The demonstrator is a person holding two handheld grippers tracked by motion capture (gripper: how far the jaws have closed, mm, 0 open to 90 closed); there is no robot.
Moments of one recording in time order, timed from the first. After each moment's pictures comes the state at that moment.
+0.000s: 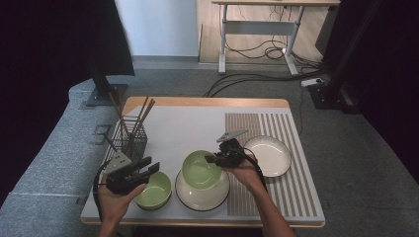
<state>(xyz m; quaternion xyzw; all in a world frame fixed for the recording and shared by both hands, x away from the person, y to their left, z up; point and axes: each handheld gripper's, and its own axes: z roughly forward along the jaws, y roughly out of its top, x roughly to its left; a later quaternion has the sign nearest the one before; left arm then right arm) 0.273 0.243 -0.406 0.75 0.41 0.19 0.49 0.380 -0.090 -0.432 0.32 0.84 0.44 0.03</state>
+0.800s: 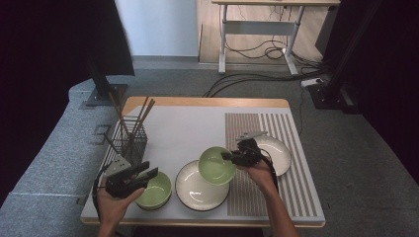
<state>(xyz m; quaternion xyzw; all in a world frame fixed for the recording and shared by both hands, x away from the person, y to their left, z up) 0.272 0.250 -0.421 0.75 0.42 0.18 0.47 0.388 -0.139 -0.448 0.37 0.81 0.45 0.06</state>
